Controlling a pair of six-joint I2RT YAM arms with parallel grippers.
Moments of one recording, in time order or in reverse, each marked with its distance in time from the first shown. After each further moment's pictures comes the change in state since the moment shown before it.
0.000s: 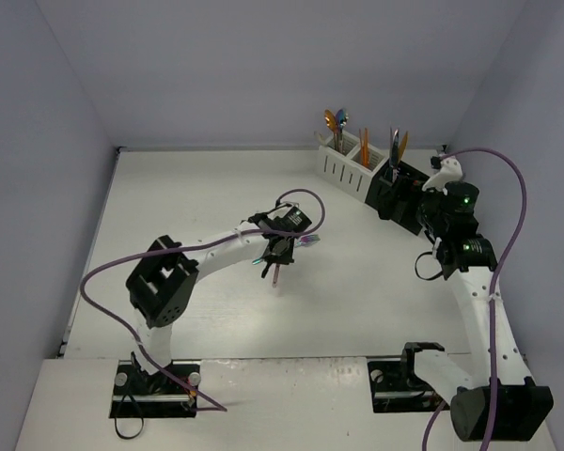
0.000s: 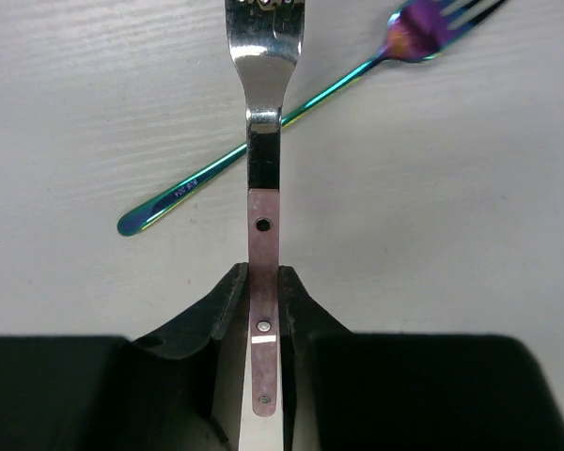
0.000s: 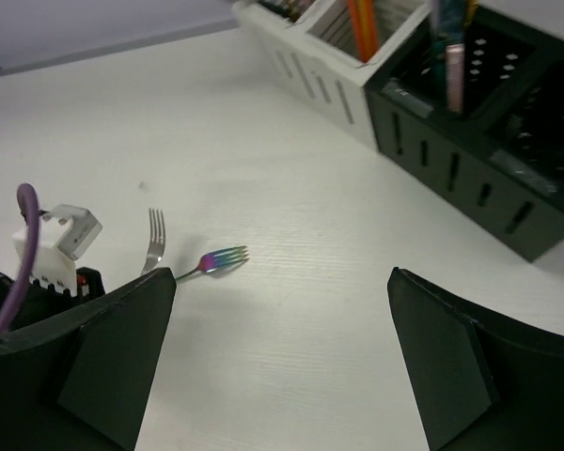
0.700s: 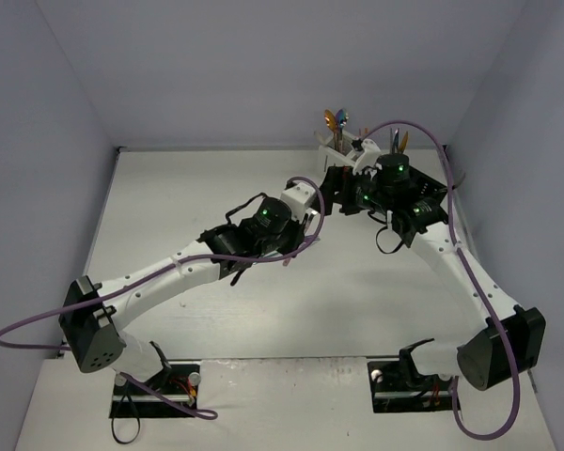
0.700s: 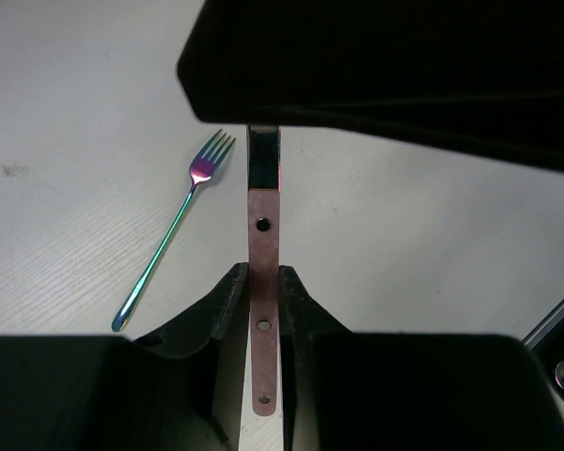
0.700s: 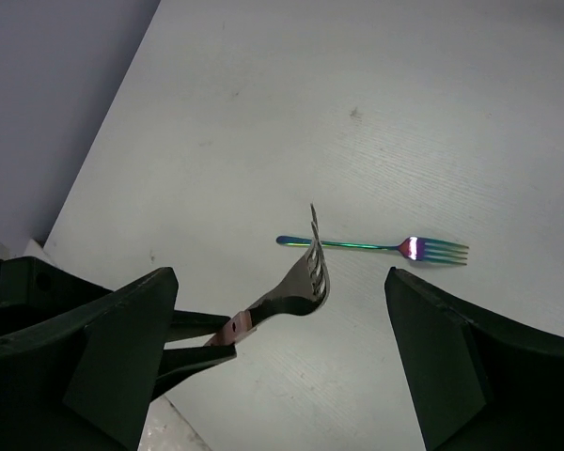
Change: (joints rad) left arm -0.086 -0.469 -0.155 0.319 0.144 0.418; right arm 0.367 0.333 0.242 0.013 -0.189 0.101
